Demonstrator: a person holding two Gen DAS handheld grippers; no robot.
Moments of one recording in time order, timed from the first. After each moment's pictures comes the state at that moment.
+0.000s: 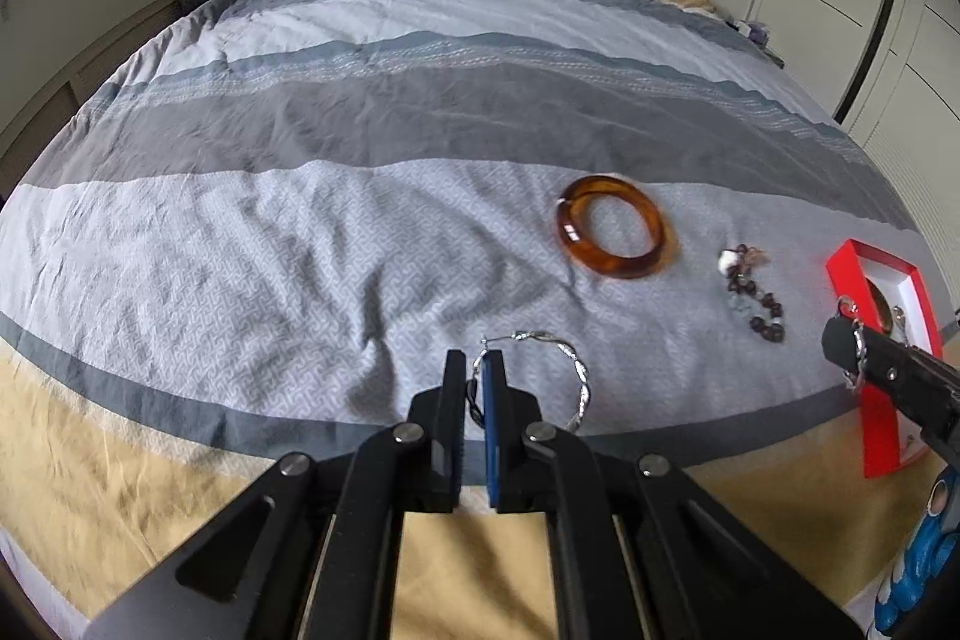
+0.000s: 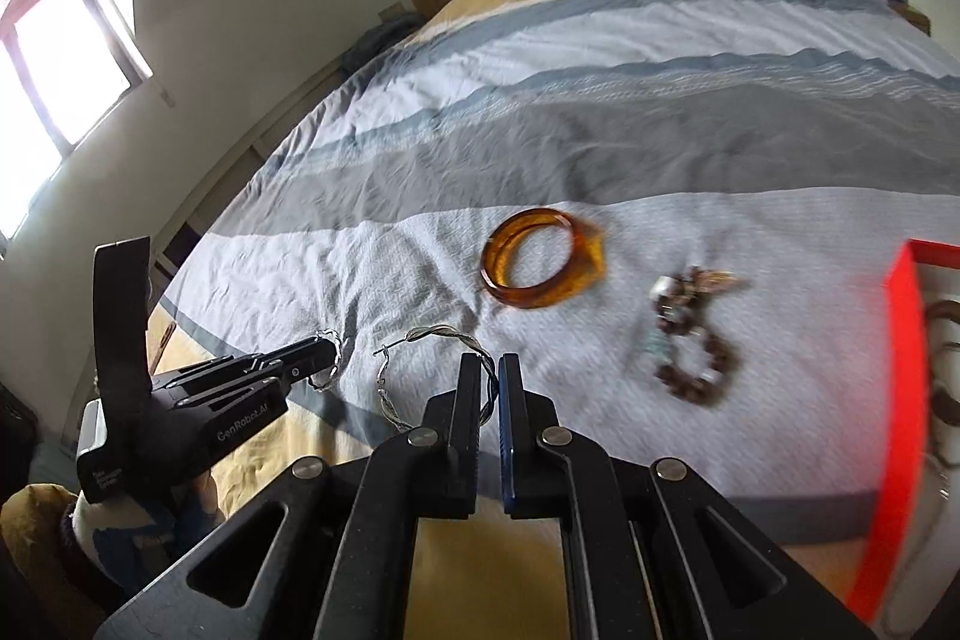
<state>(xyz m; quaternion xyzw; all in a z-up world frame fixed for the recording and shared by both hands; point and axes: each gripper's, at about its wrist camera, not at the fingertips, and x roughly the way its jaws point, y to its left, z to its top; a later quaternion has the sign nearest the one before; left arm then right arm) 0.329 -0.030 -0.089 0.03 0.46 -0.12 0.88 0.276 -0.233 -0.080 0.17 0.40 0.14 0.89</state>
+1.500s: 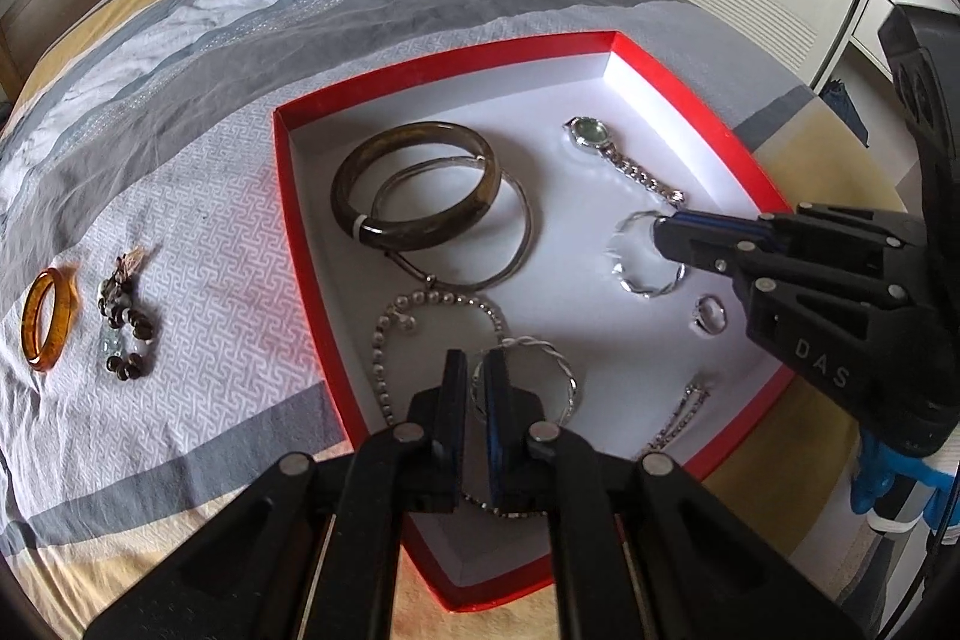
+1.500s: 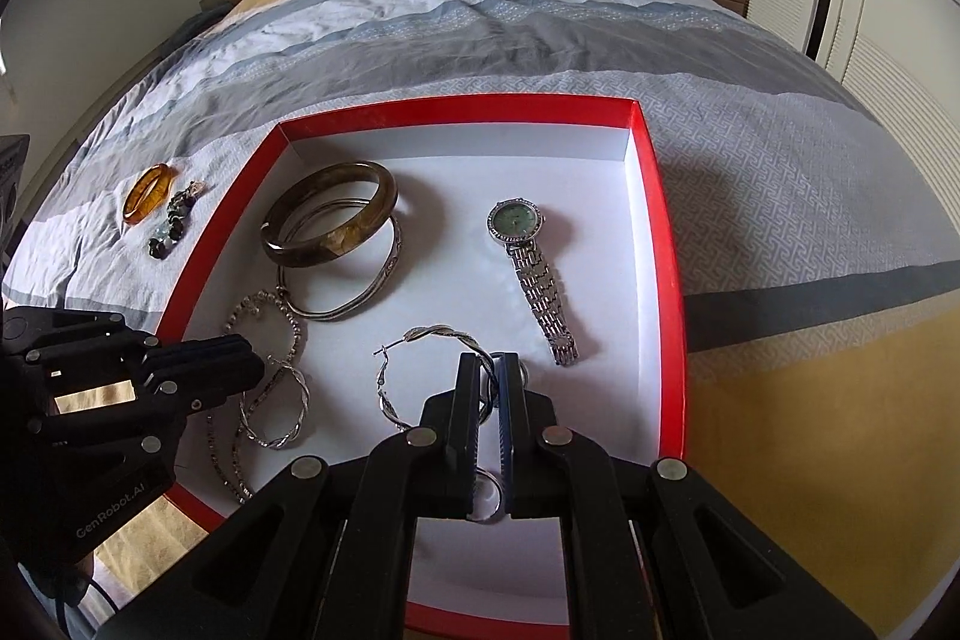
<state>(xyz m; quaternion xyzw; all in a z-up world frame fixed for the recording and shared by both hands) 0.229 -0.346 -0.134 0.19 0.47 -0.35 0.79 0.170 -0.478 -0.140 0.10 0.46 -0.07 0.88</state>
